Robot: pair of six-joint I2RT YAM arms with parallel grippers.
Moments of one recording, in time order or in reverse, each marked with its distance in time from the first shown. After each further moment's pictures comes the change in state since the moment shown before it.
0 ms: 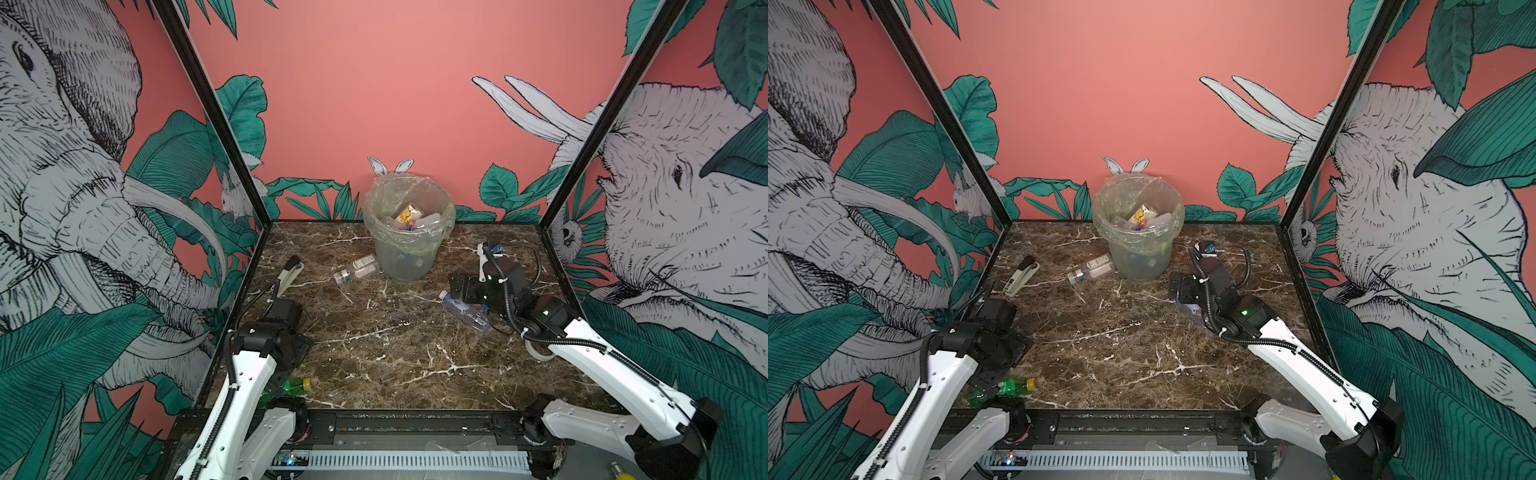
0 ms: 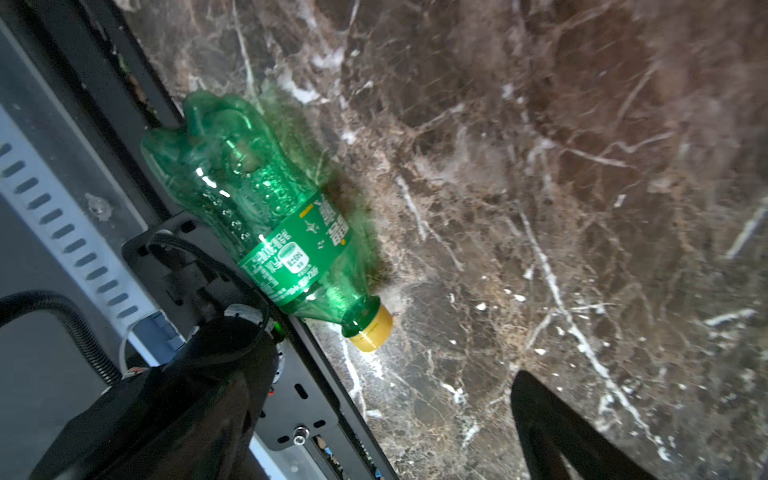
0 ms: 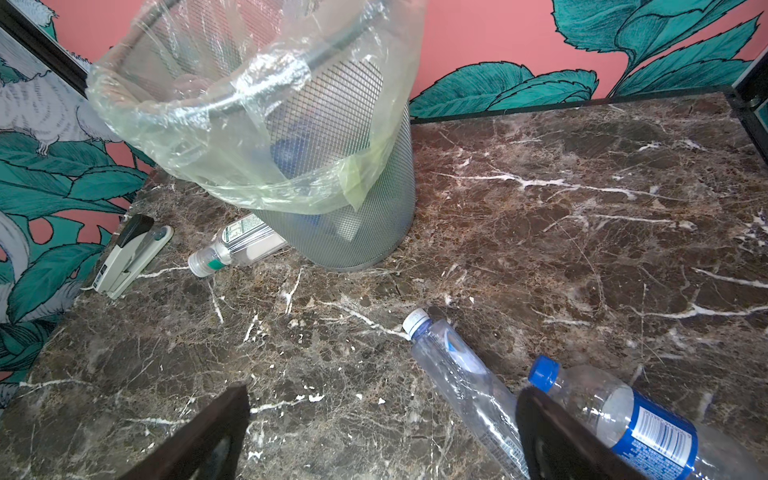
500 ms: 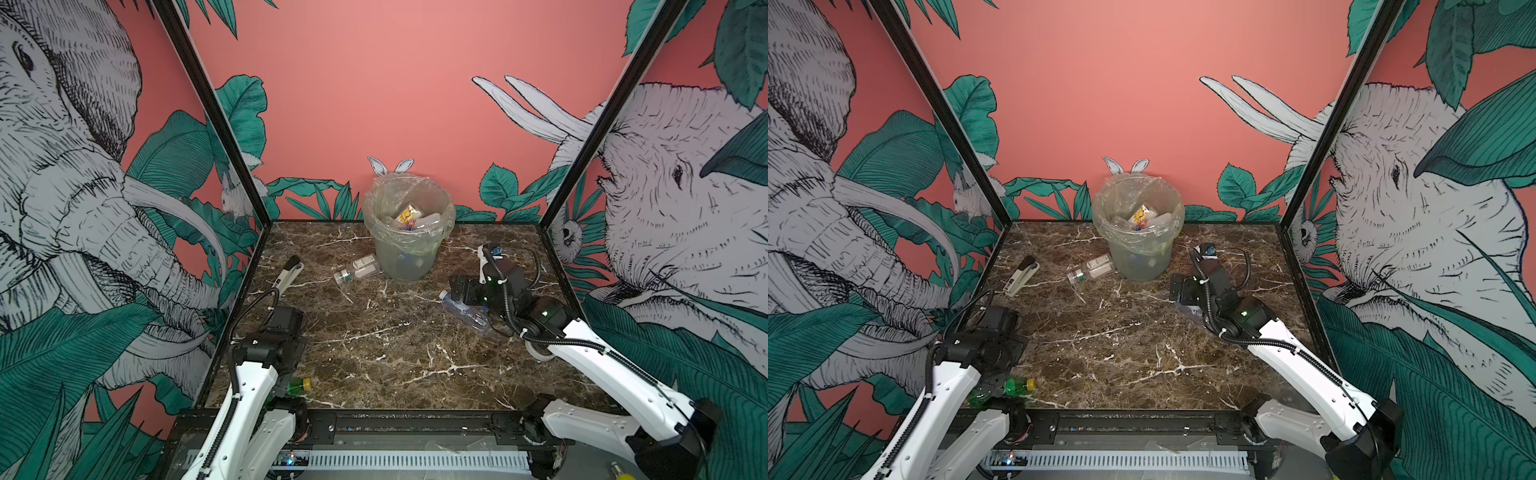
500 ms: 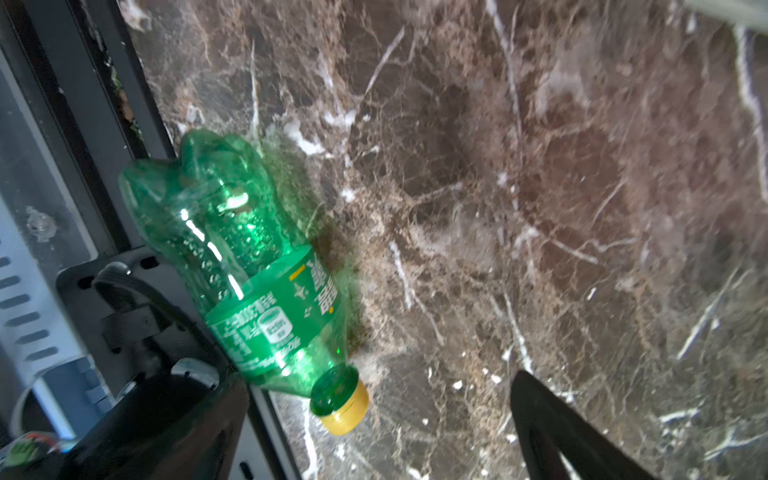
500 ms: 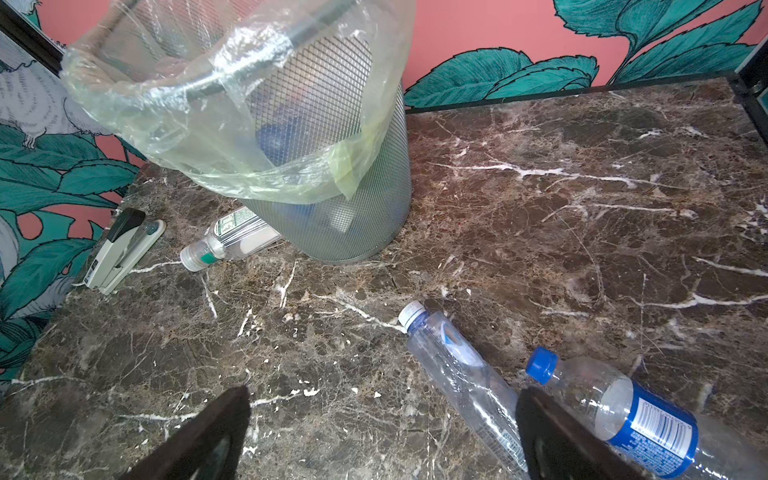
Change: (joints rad) left arm 0.001 -0.089 -0.130 0.147 -0.109 -0.164; right arm -0.017 -0.002 -0.017 0.003 -0.019 0.005
